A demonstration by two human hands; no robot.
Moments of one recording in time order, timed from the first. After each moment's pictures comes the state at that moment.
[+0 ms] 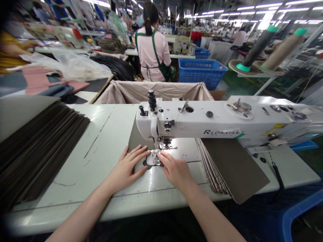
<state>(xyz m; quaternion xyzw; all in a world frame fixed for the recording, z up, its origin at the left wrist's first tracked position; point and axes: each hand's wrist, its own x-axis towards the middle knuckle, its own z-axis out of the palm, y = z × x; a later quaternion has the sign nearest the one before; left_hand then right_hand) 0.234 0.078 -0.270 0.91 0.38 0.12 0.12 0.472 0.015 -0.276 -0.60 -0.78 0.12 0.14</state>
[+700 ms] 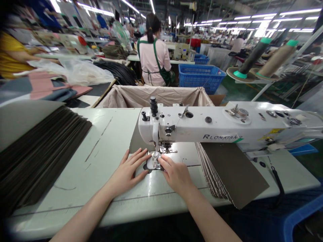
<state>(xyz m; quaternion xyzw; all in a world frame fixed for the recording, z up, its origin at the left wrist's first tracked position) 0.234 0.079 -0.270 0.91 0.39 0.11 0.11 0.471 0.016 -0.274 -0.60 -0.78 0.12 0.13</state>
